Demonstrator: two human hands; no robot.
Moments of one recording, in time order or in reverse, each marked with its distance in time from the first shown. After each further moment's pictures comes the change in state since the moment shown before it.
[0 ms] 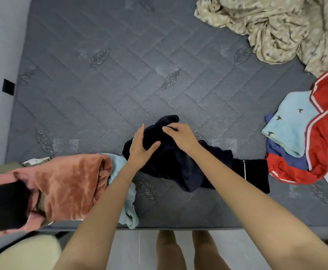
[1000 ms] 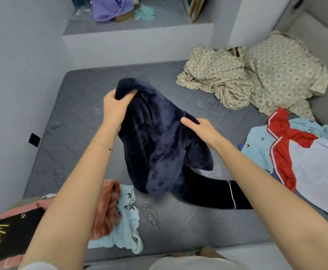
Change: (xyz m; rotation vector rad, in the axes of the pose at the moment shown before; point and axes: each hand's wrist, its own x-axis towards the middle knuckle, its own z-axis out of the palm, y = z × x) left_hand -0.082 0.264 -0.163 -0.458 0.302 0.323; right_hand -0.132 -0.134 -0.105 0.200 0.079 -0.082
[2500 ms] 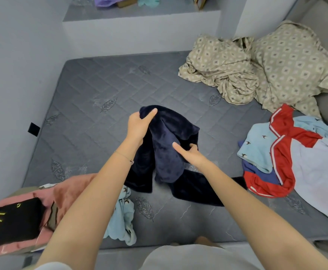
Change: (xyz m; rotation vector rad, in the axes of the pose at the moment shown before) left_hand -0.030 -0.067 0.068 -0.073 -0.078 -0.230; right_hand 0.006 0.096 0.012 -0.066 -0.010 0.387
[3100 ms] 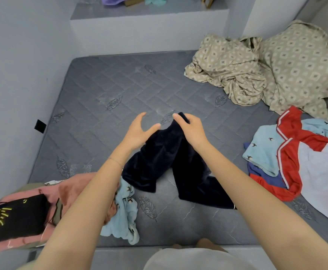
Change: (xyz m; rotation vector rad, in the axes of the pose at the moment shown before) left_hand 0.000 -0.017 -0.047 0.618 -0.209 0.026; right_hand -0.009 -0.085 0.015 0.078 0.158 -0.658
